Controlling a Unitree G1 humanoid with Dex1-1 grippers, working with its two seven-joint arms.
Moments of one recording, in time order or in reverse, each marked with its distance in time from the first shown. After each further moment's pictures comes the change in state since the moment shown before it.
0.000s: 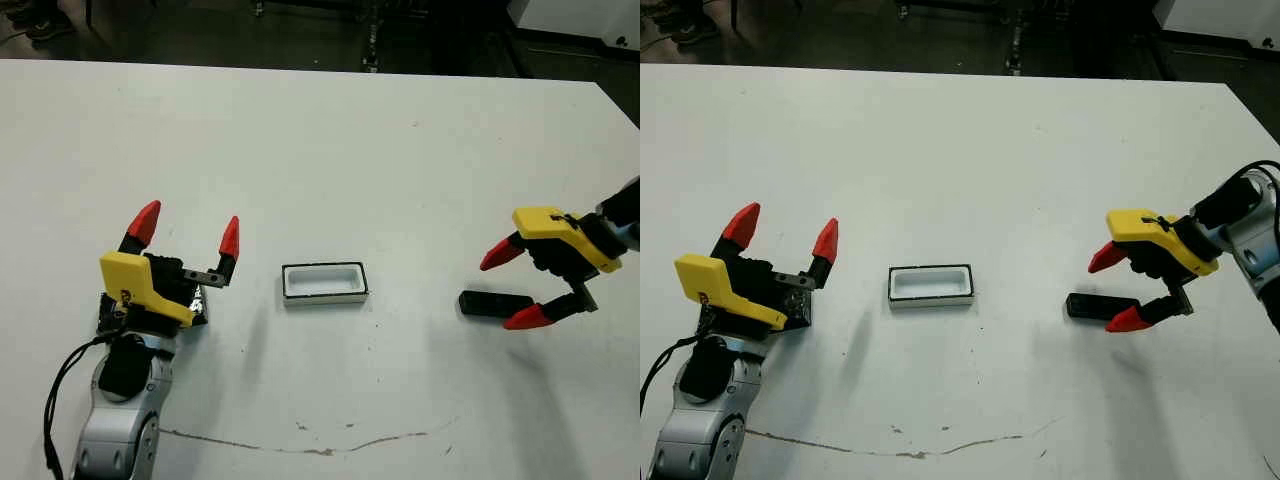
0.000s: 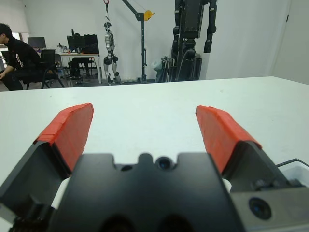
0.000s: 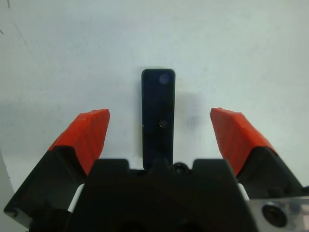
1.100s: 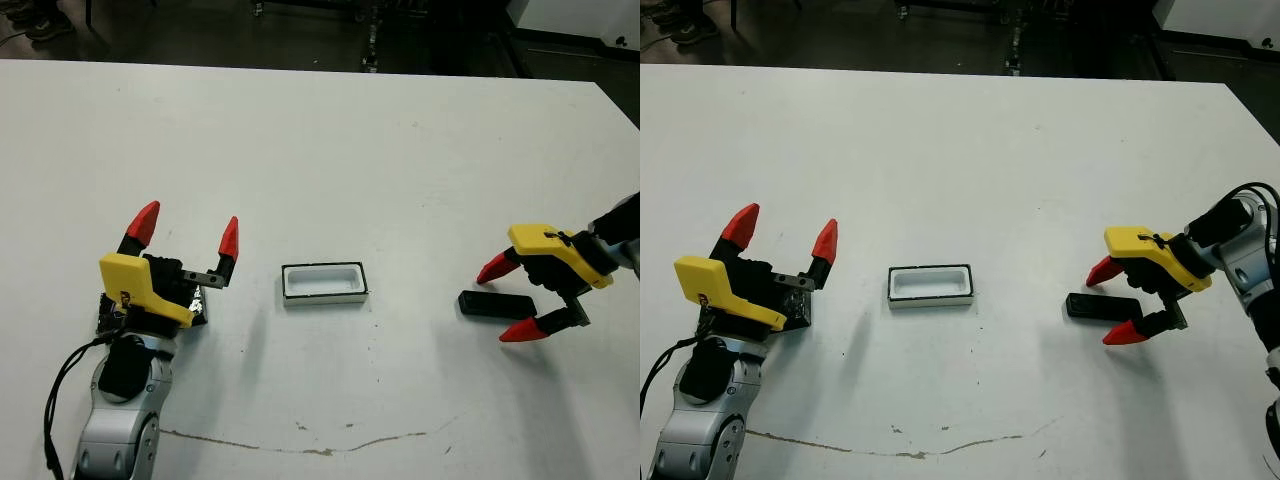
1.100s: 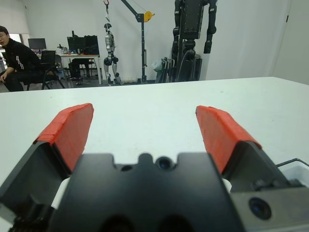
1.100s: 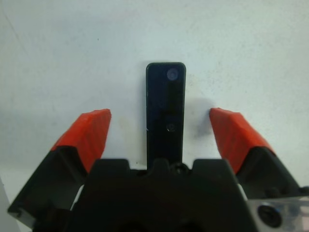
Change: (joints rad) left arm 0.005 -0.001 -0.002 0.004 0.000 -0.009 -0.001; right arm 0.064 0.044 -0.067 -0.002 -0.061 -0.003 0.000
